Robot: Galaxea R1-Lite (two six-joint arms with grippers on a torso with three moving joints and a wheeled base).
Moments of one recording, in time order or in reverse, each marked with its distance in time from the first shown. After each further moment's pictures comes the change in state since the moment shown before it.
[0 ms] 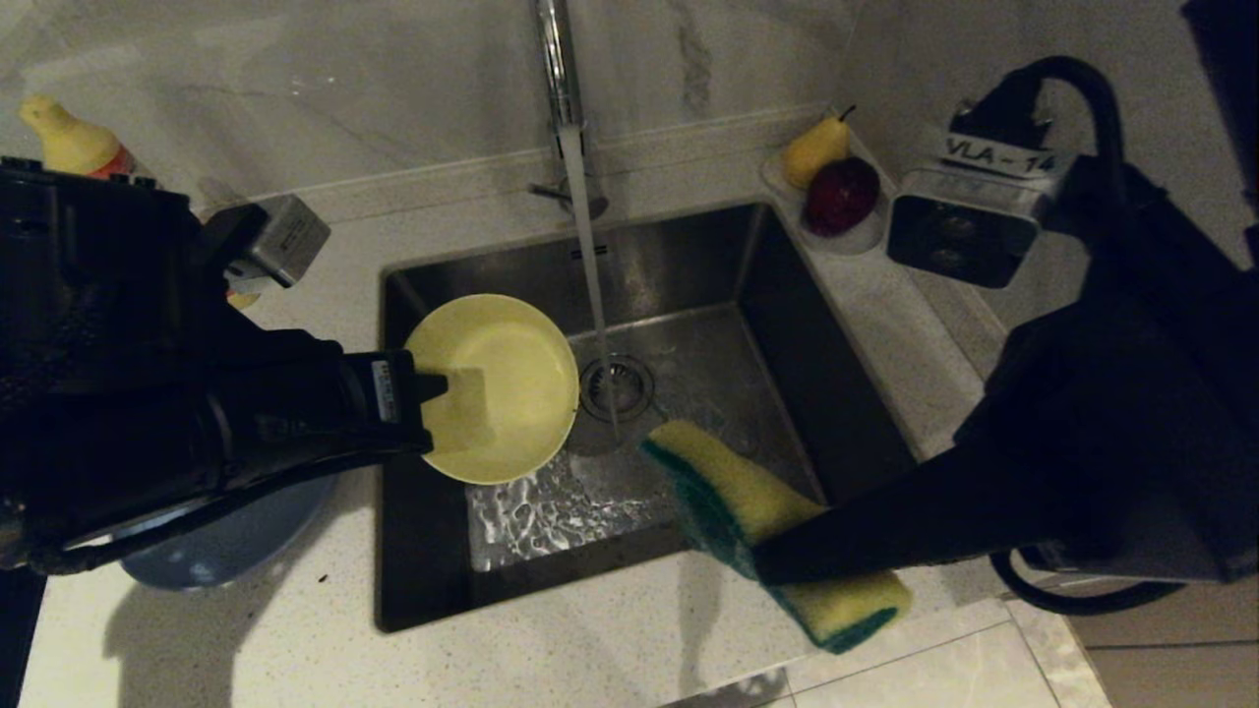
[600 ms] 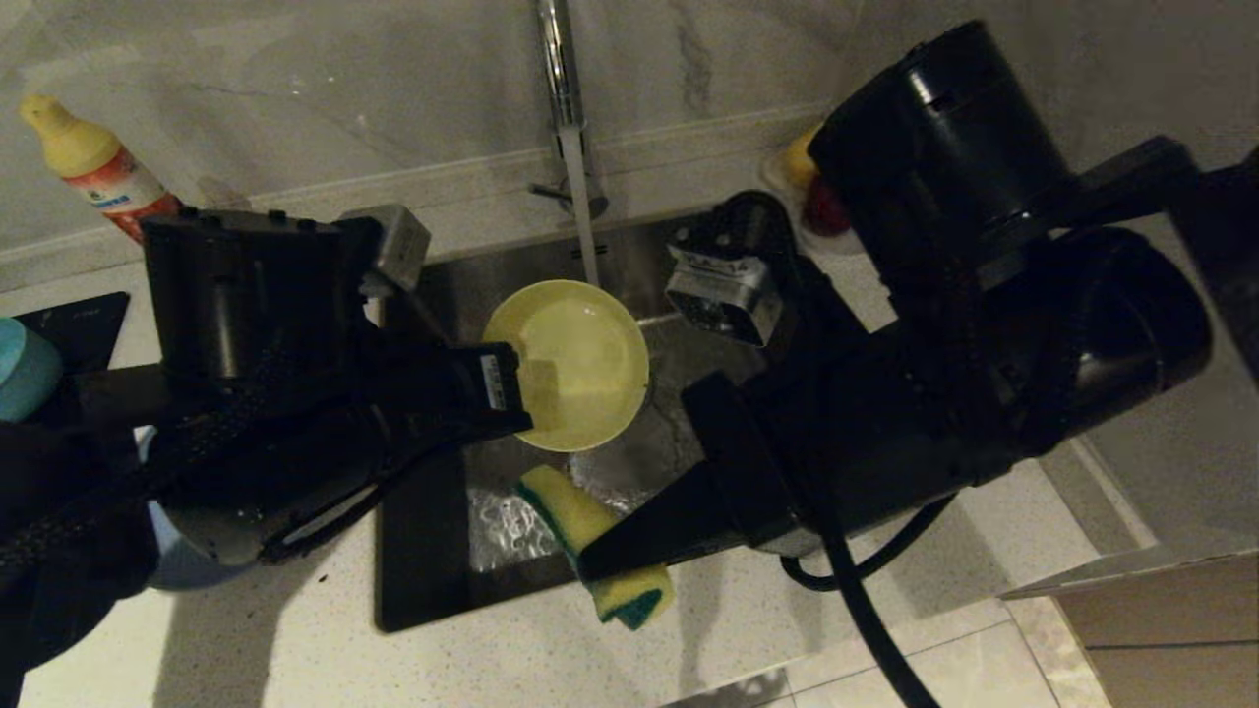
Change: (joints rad) left arm -0.113 0.152 0.049 -0.329 0.166 0.035; right arm 0.033 0.261 -0.157 0.002 -0.006 0.009
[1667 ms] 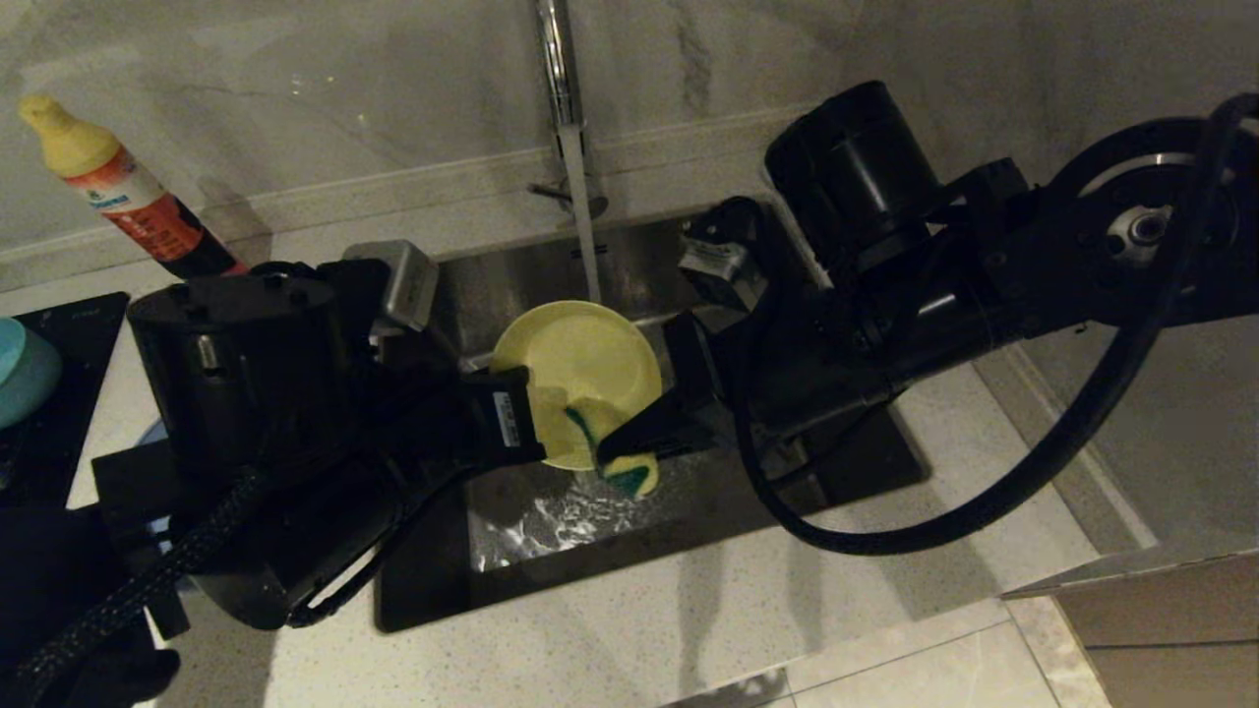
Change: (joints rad) left arm -0.047 0.002 0.155 -0.247 0.030 0.059; right arm -0.134 0.144 -0.150 0.000 -0.023 0.043
